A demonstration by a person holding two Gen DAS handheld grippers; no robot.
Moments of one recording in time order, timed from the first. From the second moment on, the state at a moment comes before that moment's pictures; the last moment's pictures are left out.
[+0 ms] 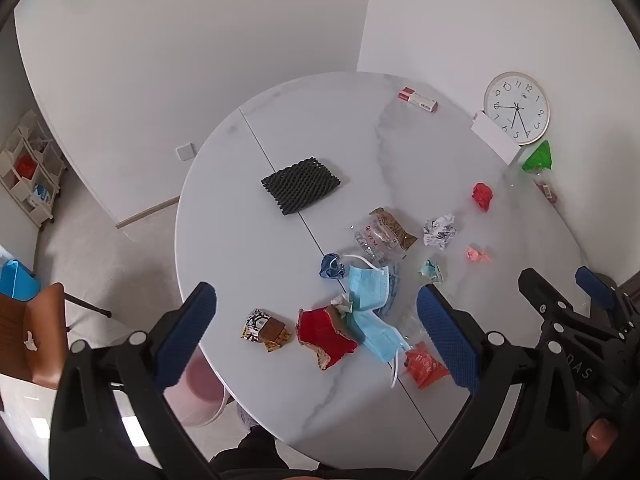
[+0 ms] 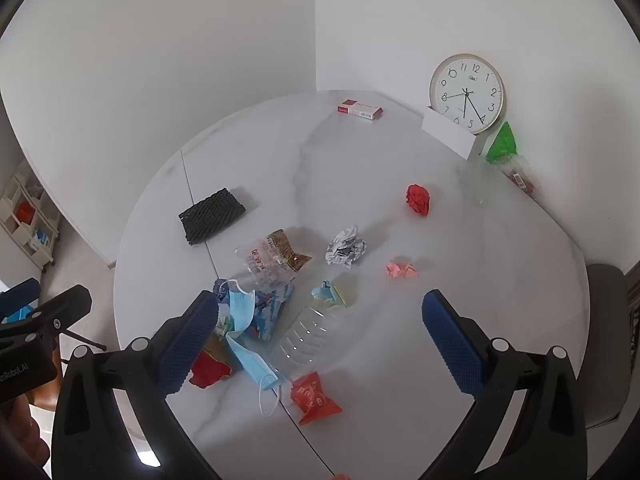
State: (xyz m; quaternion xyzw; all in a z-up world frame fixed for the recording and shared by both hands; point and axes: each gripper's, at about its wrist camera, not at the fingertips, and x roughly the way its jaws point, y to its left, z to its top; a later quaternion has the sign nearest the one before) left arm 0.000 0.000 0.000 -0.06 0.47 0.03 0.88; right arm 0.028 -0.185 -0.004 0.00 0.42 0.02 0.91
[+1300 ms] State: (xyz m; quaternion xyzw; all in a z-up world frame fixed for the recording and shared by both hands) left arm 0.000 -0.005 -0.002 -0.06 0.47 0.03 0.88; right arm 0.027 -0.186 -0.004 0.00 0.42 0.02 0.91
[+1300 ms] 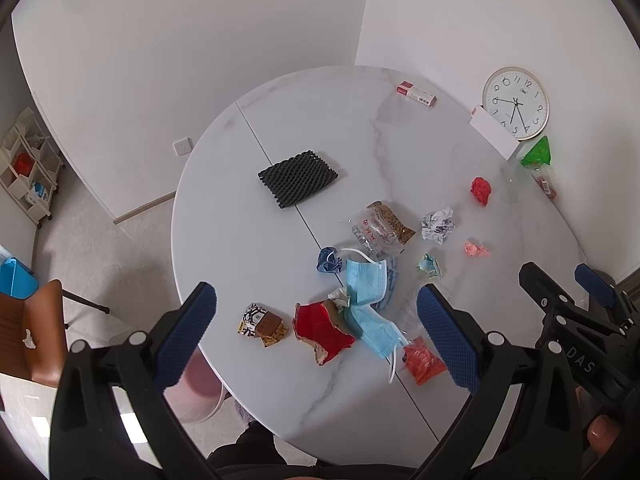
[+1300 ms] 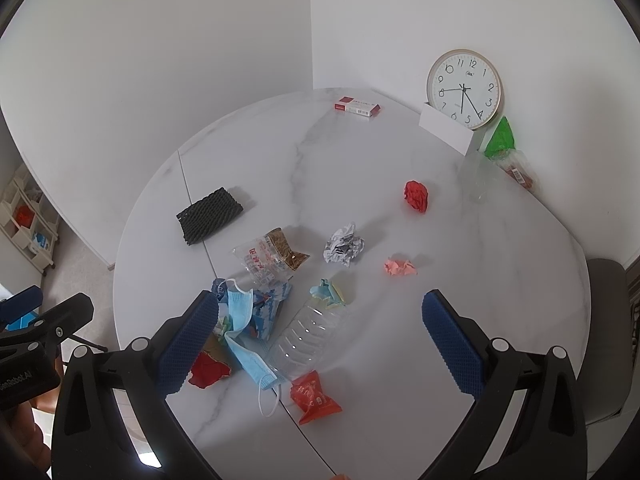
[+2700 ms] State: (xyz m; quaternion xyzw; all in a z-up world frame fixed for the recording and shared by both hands) left arm -0.002 -0.008 -0.006 -0.06 0.48 0.03 0.88; right arm 0.029 -0.184 -0.006 0.01 0.43 0.02 0.90
